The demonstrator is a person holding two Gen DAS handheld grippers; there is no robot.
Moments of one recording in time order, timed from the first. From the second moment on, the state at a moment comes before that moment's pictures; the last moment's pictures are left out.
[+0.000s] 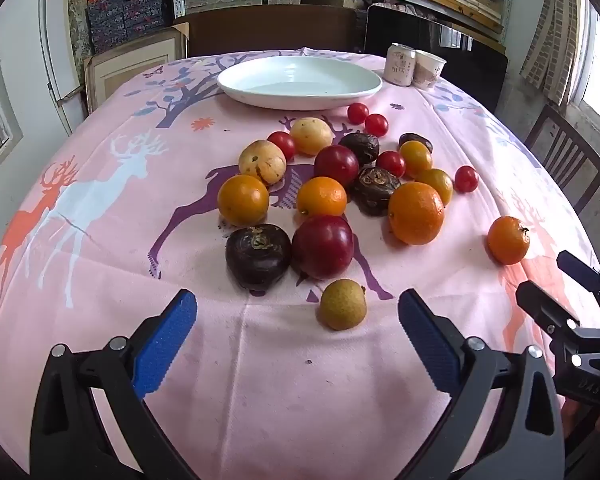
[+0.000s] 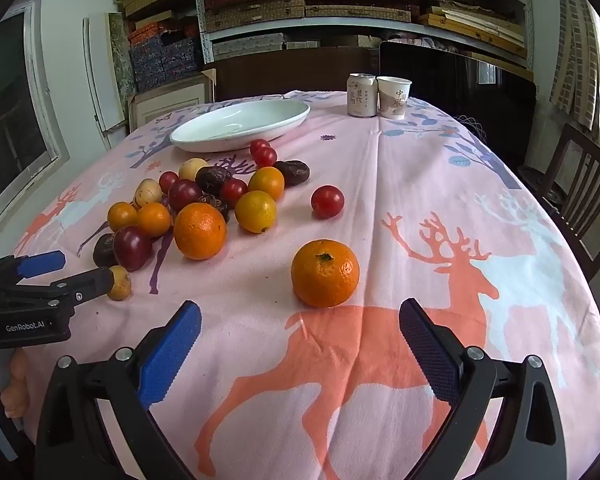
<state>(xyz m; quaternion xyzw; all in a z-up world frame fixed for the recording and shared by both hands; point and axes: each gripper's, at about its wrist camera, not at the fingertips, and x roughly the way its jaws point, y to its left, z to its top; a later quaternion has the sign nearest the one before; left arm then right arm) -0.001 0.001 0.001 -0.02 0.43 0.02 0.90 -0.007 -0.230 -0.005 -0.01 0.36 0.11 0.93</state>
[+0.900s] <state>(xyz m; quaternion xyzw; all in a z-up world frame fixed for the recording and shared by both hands) -0.010 -0.007 0.001 -0.01 0.43 0.02 0.90 -0.008 -0.229 -0.015 -0.01 0.37 0.12 0.92</state>
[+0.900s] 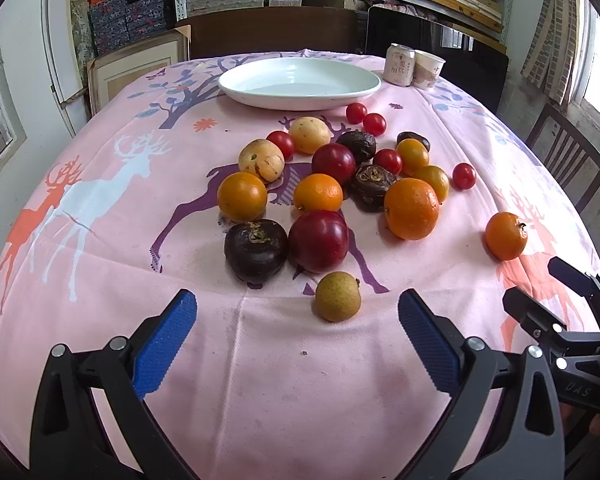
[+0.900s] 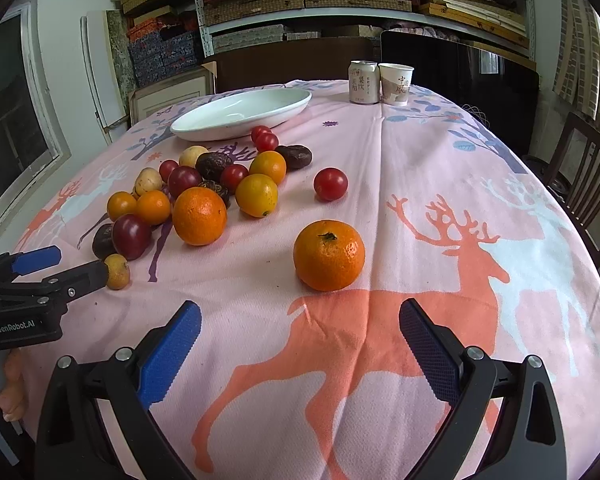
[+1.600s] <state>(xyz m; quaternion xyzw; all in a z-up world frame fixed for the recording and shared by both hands) -0.007 -0.007 -0.002 -0.02 0.43 0.02 0.90 -0.006 -0.231 -0.017 0.01 0.38 0.12 0.92</state>
